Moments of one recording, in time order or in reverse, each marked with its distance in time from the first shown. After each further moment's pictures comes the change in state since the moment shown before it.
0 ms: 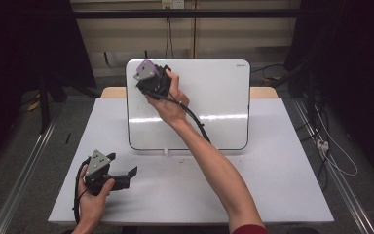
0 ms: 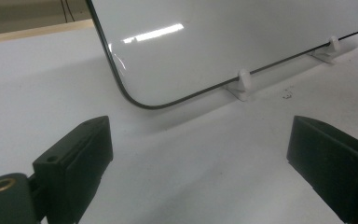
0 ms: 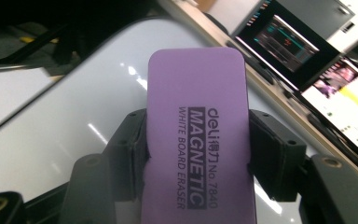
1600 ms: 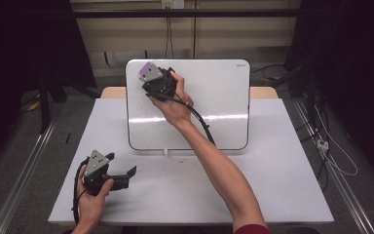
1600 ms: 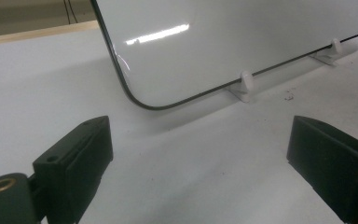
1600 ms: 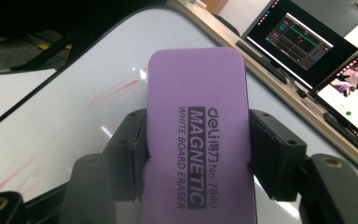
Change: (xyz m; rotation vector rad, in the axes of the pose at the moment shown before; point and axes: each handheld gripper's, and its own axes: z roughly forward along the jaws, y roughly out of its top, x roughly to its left) left arm 0.001 0.000 -0.002 -0.003 0.009 0.003; right arm -0.003 -0.013 -0.005 -0.016 0.068 0.019
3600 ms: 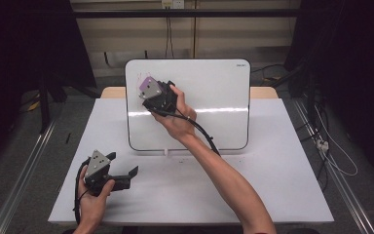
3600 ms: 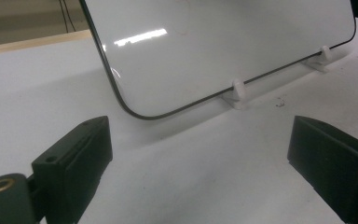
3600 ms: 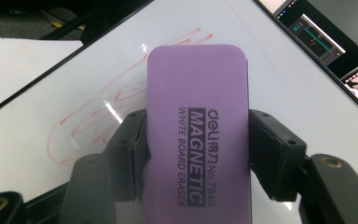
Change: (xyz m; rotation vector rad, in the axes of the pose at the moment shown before) left arm -0.006 0.003 -0.001 -0.025 -0.011 0.003; right arm 0.023 -0.018 -0.023 0.032 0.027 -0.096
